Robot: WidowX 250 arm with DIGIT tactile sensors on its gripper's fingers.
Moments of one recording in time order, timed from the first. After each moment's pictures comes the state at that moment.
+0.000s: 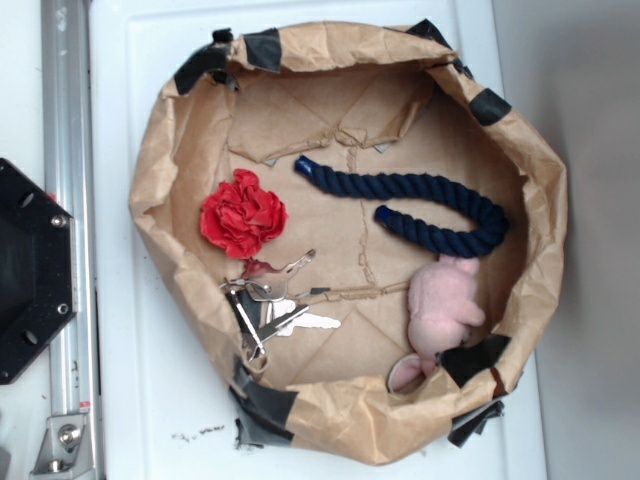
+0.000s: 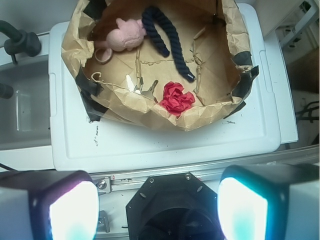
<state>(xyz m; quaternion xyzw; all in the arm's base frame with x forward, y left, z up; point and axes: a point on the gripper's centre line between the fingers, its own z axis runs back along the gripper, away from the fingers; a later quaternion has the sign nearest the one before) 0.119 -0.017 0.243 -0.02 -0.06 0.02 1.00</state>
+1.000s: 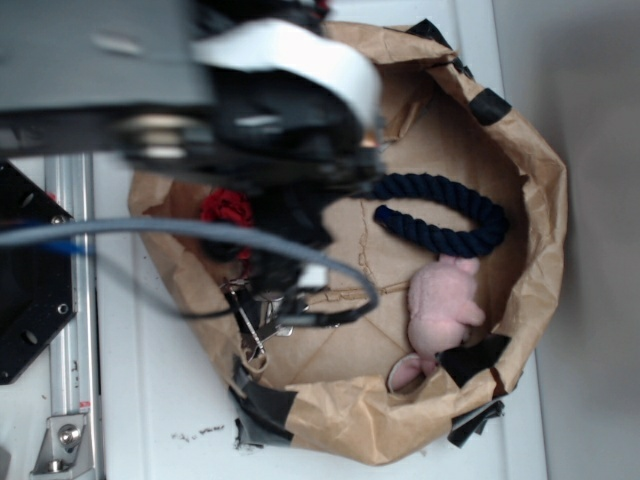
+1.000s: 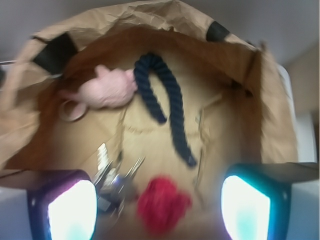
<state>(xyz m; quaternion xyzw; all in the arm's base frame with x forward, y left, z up) 0.250 0.010 0.138 0.01 -0.11 -0.06 0.99</state>
